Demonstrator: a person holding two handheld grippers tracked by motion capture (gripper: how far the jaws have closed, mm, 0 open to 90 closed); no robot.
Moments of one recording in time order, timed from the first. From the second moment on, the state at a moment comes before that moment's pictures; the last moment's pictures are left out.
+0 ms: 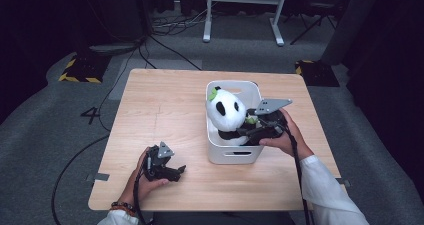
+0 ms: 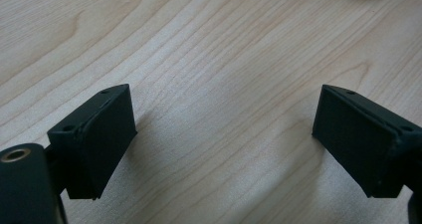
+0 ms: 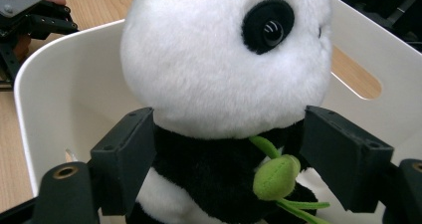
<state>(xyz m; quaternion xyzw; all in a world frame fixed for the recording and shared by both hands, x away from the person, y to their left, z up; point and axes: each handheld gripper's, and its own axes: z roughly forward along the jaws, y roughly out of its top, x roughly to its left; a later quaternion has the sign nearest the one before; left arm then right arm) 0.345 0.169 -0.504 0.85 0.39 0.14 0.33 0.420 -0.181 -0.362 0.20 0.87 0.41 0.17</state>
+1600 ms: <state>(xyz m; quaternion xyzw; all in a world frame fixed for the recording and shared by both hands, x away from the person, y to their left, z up) 0.345 0.169 -0.504 0.85 0.39 0.14 0.33 0.407 -0.206 -0.341 0.20 0.87 0.40 0.21</state>
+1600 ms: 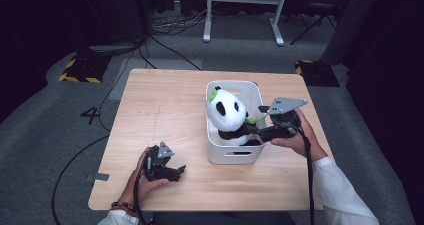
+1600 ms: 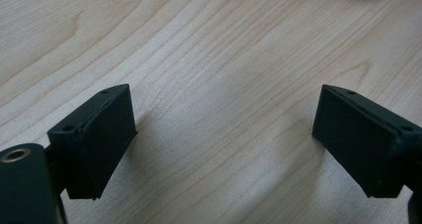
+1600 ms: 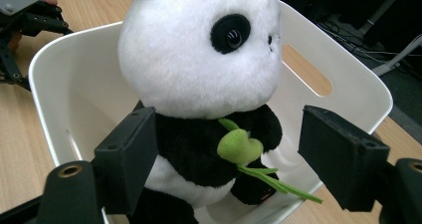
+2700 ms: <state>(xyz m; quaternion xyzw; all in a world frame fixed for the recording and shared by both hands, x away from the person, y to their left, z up) 0.345 0.169 -0.504 0.85 0.39 0.14 0.33 0.395 -0.232 -0.338 0.21 0.86 0.40 0.23</state>
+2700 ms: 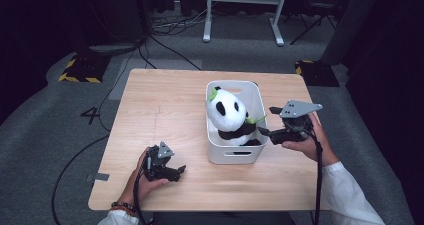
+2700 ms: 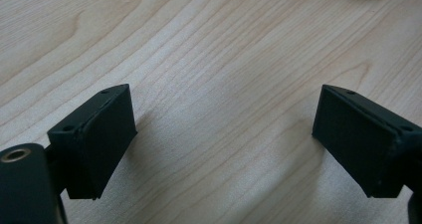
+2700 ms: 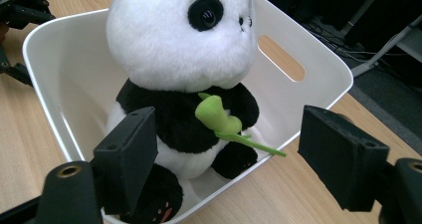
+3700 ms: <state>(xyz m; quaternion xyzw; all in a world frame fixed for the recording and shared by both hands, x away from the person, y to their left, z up) 0.345 0.169 -0.504 0.85 0.39 0.14 0.33 0.383 -0.257 -0.349 0.22 0.86 0.40 0.24</state>
